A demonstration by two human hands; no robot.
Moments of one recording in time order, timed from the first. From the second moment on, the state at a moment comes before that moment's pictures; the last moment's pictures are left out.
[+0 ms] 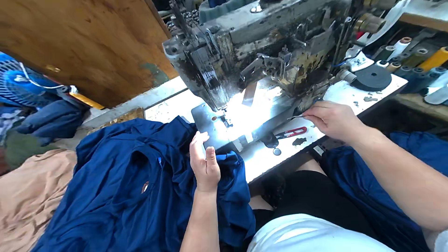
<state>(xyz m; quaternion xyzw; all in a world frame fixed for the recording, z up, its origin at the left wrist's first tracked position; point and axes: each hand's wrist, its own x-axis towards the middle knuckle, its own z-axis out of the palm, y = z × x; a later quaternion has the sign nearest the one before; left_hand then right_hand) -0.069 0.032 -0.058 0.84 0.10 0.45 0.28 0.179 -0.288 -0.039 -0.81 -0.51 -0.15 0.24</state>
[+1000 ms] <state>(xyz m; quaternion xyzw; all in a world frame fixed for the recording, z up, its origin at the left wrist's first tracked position) -0.054 0.013 0.027 0.90 0.17 0.26 0.30 0.043 -0.146 -0.046 -0.70 -0.46 0.29 0.46</state>
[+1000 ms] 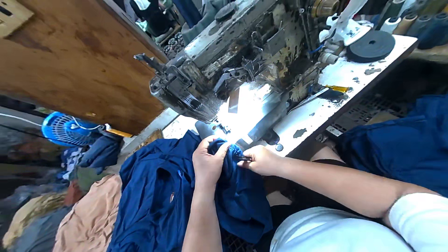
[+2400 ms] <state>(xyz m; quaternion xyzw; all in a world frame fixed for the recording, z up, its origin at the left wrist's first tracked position) -0.054 0.010 -0.002 0.88 0.10 0.39 0.25 0.048 -0.182 -0.027 -0.71 -0.42 0.19 0.54</state>
